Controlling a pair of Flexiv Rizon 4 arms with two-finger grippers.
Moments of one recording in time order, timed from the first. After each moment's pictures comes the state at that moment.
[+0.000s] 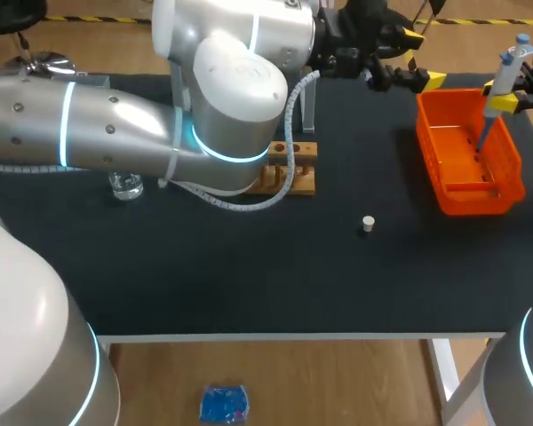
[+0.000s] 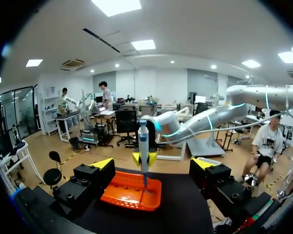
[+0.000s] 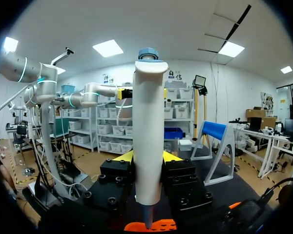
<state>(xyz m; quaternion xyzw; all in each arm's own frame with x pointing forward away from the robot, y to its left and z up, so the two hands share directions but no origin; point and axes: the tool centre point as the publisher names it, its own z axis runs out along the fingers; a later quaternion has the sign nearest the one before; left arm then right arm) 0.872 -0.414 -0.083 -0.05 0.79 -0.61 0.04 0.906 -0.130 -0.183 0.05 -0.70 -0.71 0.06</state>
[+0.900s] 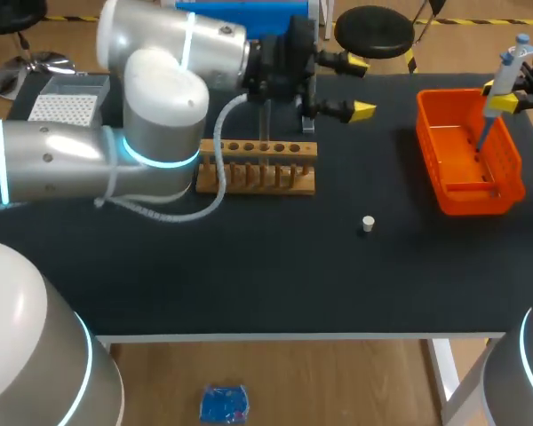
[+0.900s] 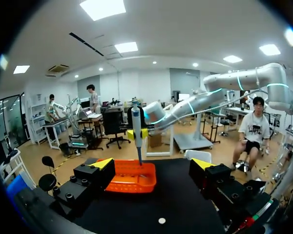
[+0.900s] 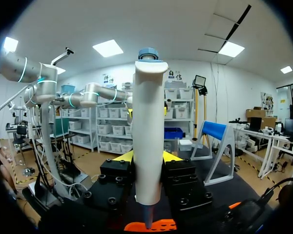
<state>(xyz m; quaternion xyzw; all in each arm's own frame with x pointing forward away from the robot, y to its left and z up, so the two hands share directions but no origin) 0.867 -0.328 -0.135 0.01 0.79 -0.61 0.01 0.906 -0.130 -0.183 0.05 -0.70 -0.71 0.06</state>
